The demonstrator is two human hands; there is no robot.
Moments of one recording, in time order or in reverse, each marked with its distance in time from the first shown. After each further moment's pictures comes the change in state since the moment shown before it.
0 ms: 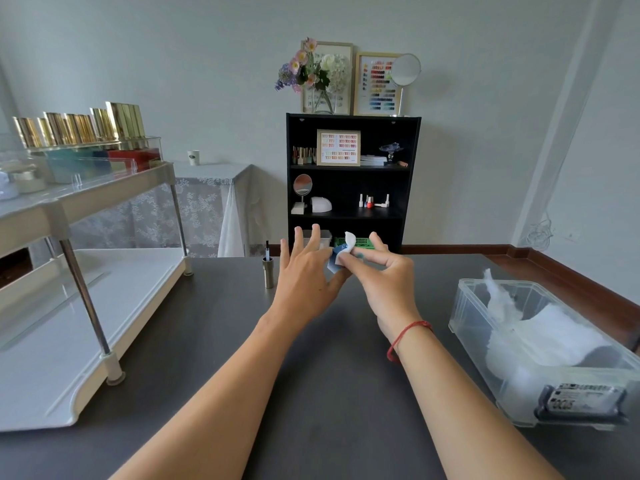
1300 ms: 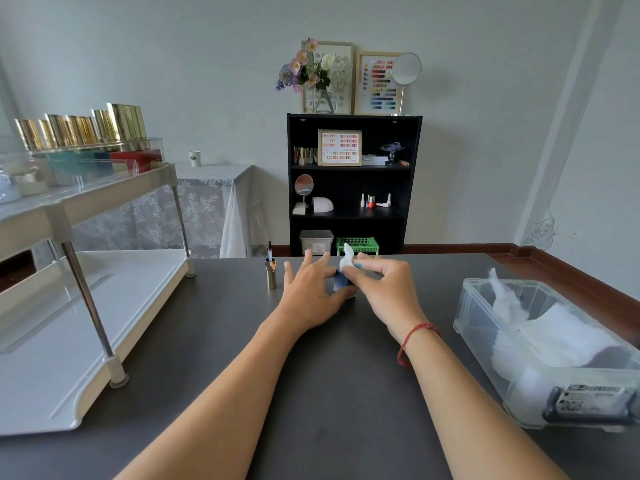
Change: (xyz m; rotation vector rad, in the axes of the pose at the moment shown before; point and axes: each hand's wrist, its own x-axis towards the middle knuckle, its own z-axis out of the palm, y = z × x) left_hand -0.005 -0.008 0.010 -0.106 -0.280 -0.097; right_hand 0.003 0.013 -0.007 -0.218 -0.092 -0.005
